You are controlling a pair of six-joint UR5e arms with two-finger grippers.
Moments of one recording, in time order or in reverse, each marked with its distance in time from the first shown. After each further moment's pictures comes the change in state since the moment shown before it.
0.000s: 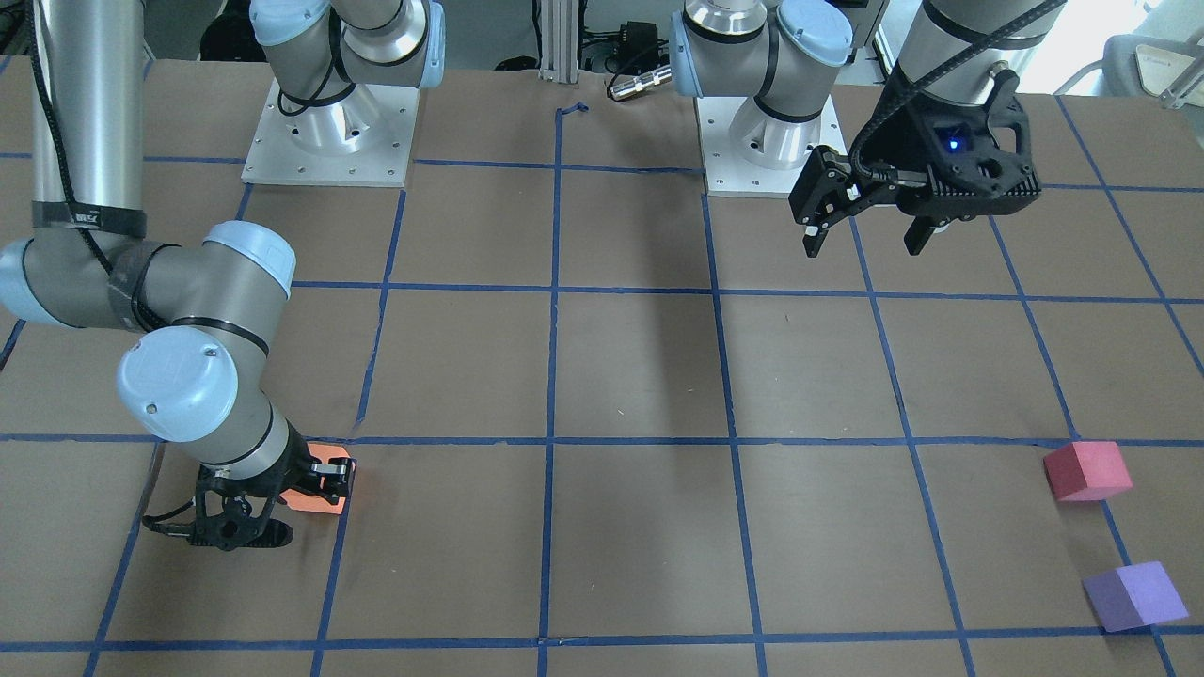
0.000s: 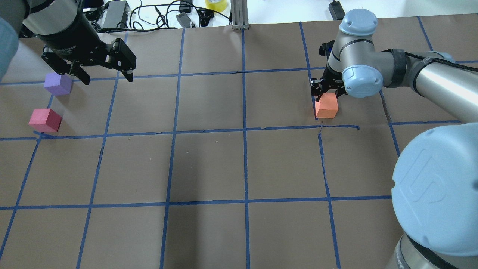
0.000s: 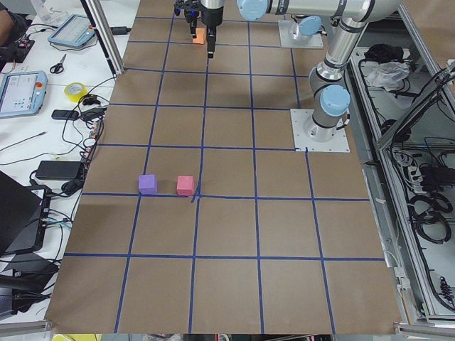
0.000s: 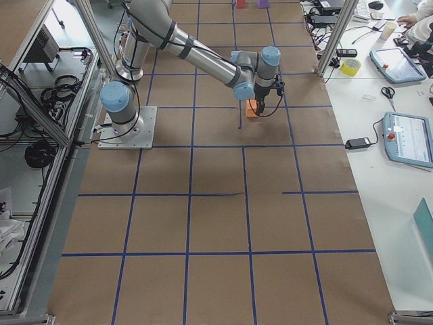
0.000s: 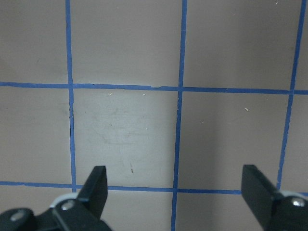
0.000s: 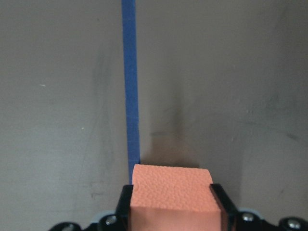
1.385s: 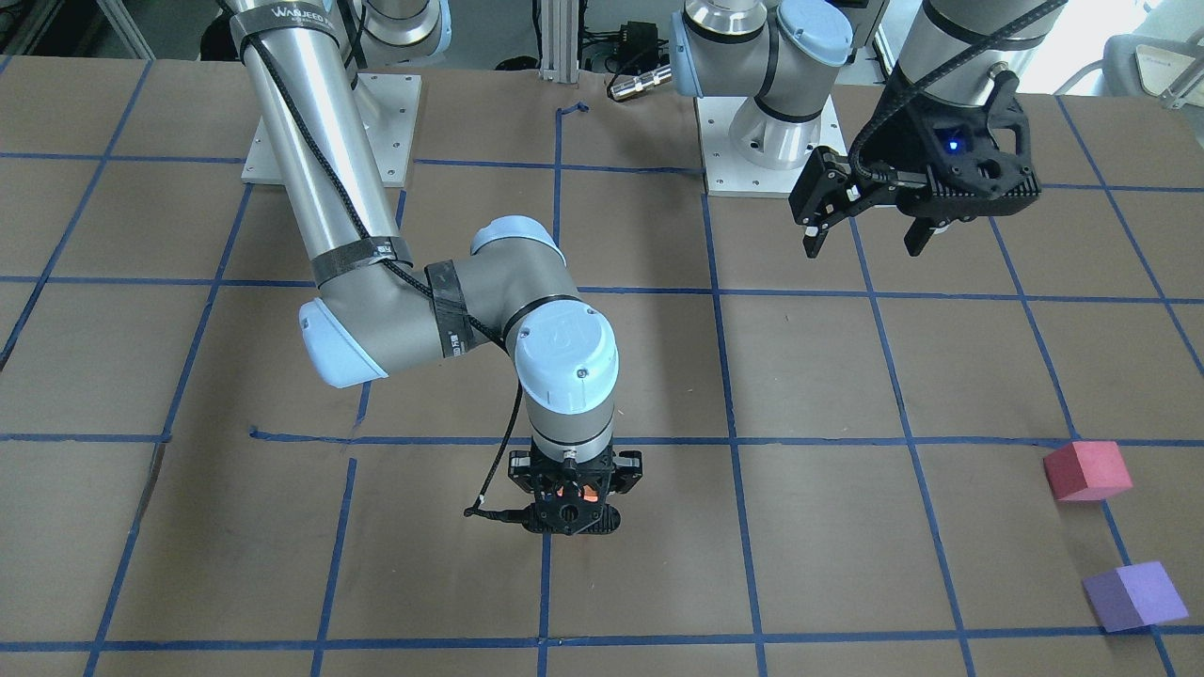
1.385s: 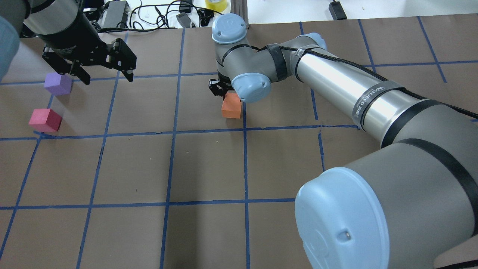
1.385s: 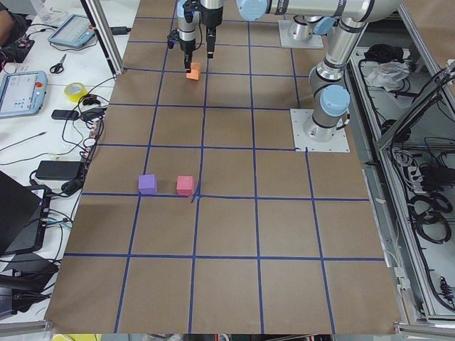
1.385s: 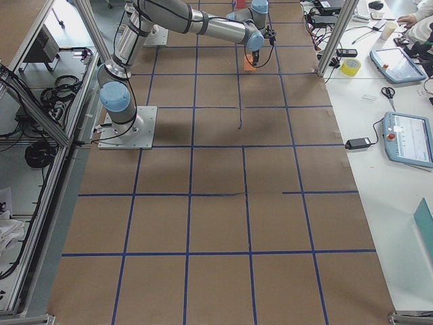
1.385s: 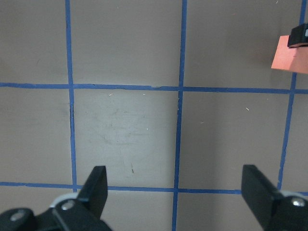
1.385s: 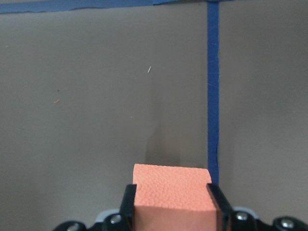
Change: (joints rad) left arm 0.000 -0.002 0.002 0.003 -0.001 0.002; right arm 0.431 0.186 -0.322 0.071 0.023 0.426
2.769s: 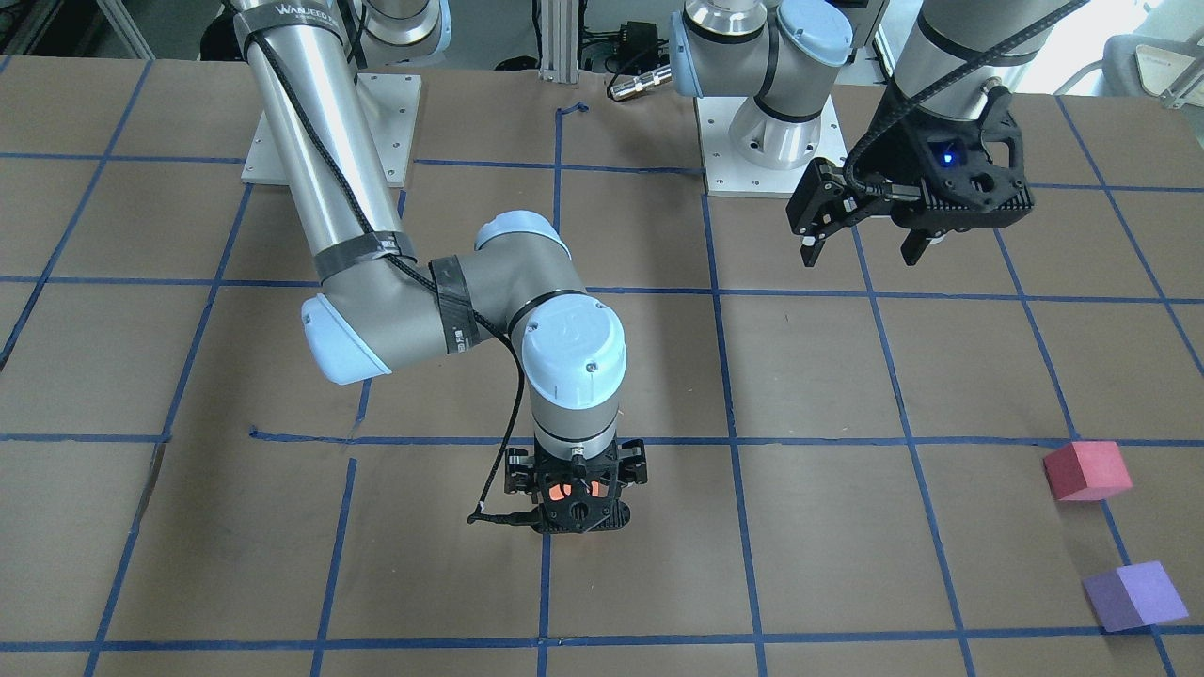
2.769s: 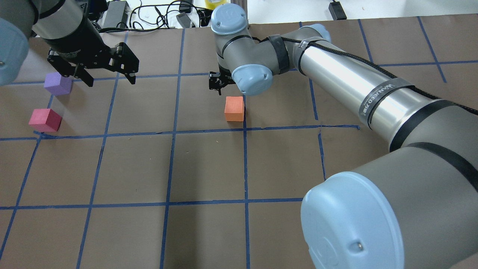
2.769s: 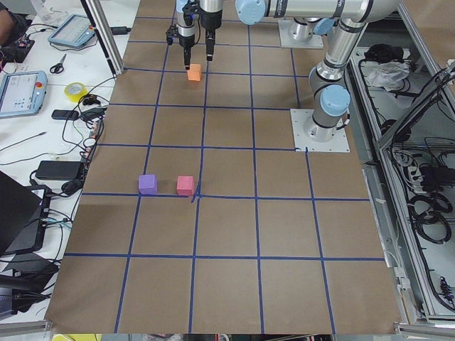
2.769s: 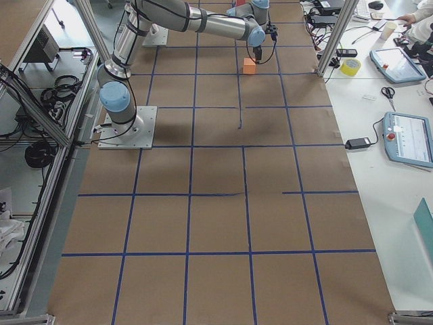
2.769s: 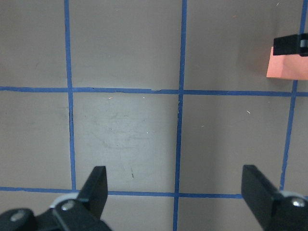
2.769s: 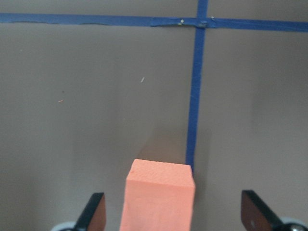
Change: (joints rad) left arm -0.002 -0.012 -0.031 0.031 0.002 0.008; right arm -0.030 -0.058 -0.034 0.087 -0.016 -0.073
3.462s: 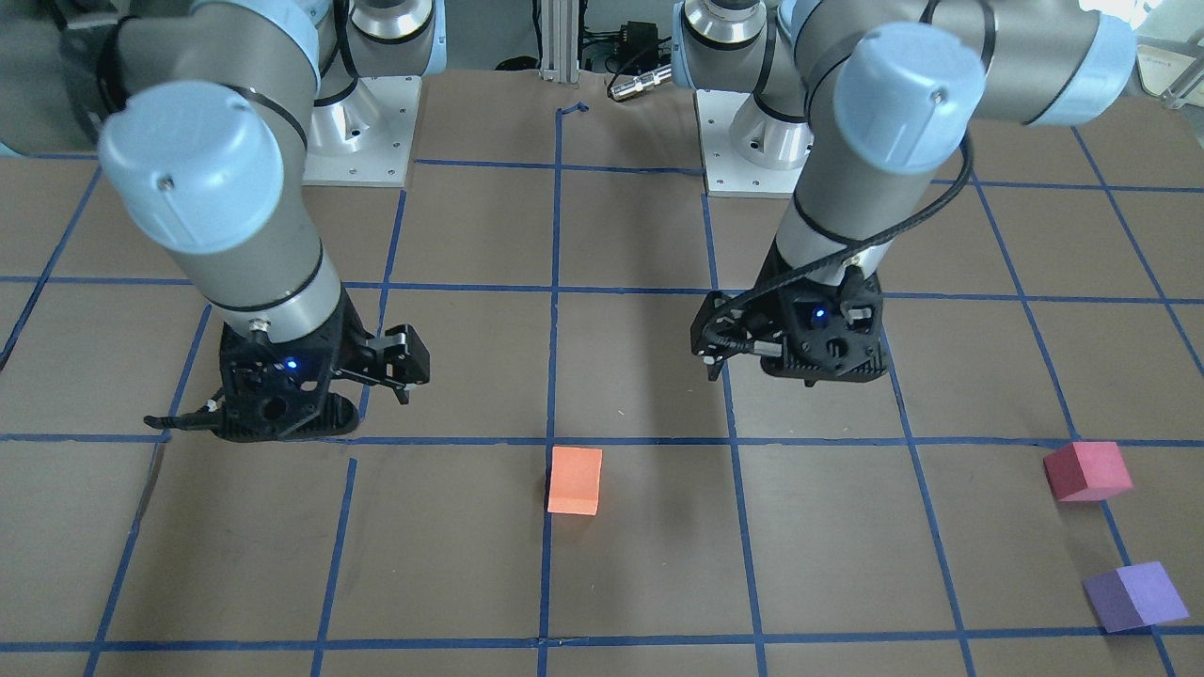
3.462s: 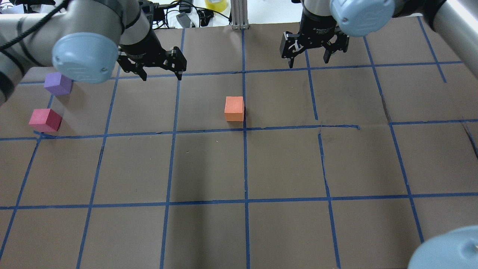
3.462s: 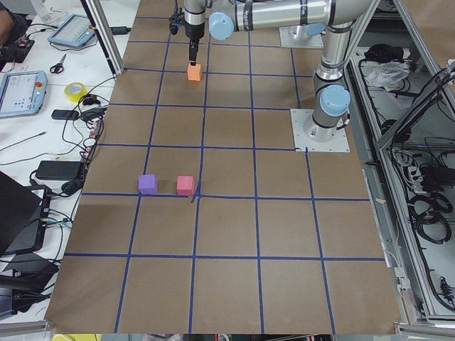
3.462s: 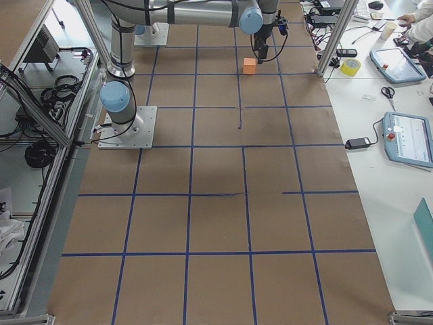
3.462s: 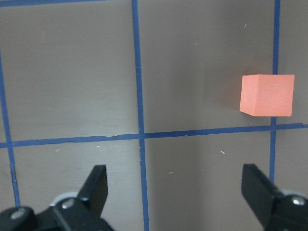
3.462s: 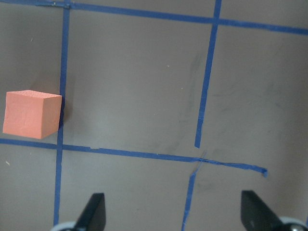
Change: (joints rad) left arm -0.148 -0.244 0.011 0.263 -0.030 -0.072; right arm -0.267 -0.344 0.066 0.345 -0.002 -0.369
